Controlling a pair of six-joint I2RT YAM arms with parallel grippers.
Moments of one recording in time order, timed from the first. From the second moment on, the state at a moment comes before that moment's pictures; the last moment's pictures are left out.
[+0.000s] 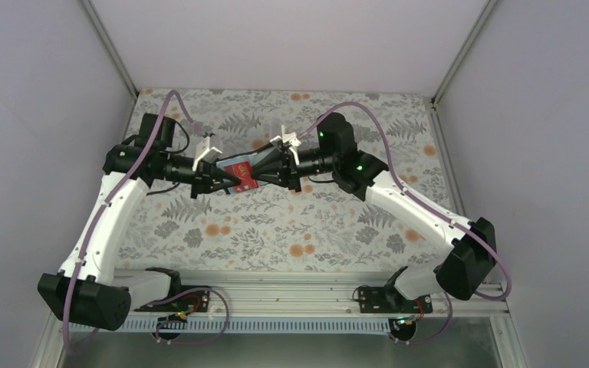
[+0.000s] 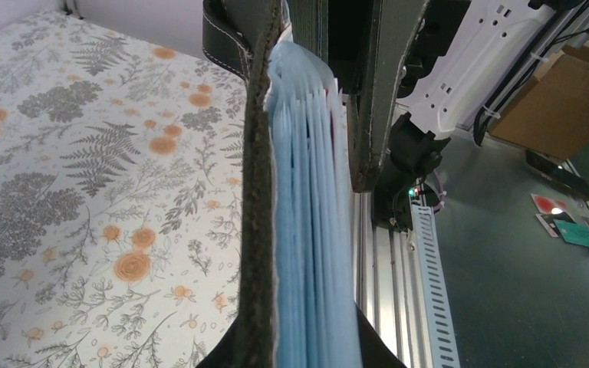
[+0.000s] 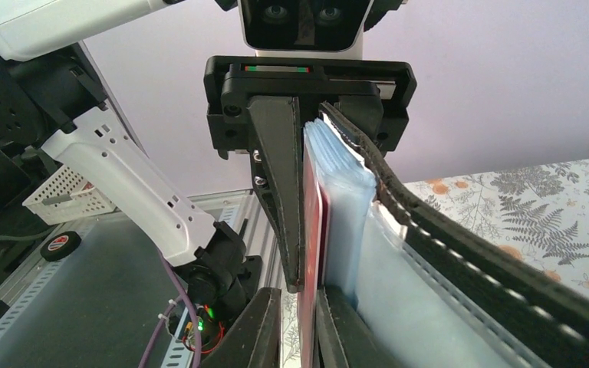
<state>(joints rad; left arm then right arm) -0.17 1.18 1.27 -1.13 1.16 0.71 0.76 1.41 1.24 -0.11 -0.94 -0.01</state>
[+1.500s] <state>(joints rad) -0.15 1.13 1.24 -1.05 1.11 0.62 0.80 1.41 1.23 -0.06 -0.80 0.11</state>
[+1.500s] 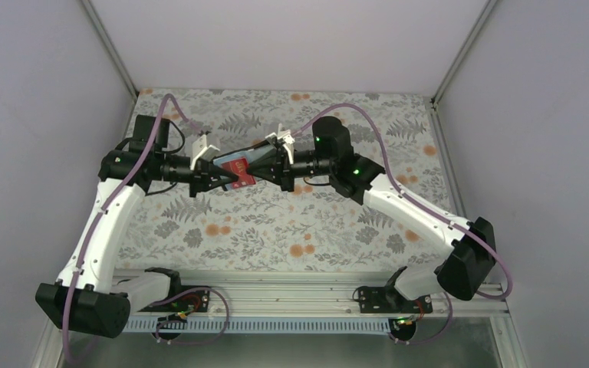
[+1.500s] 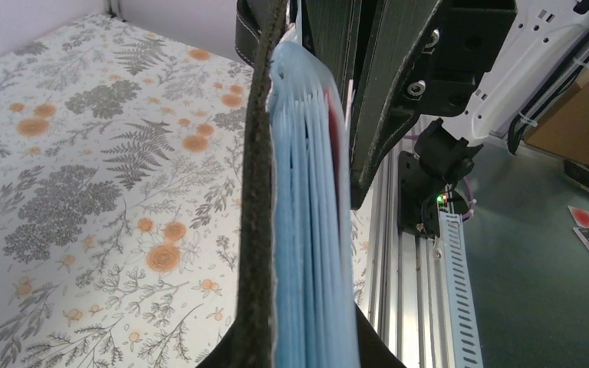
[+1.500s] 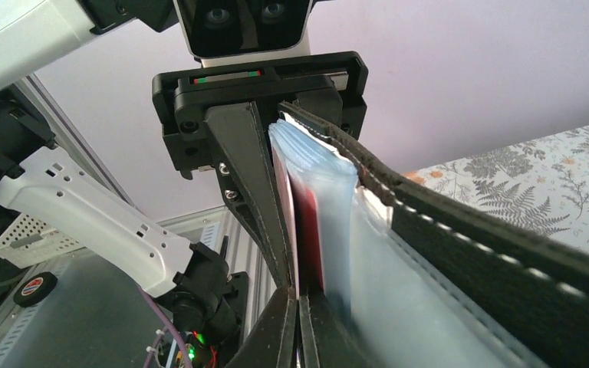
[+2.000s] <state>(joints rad) -0.15 1.13 1.24 -1.02 1.12 0.61 0.78 1.40 1.23 -0.07 -0.81 0.13</state>
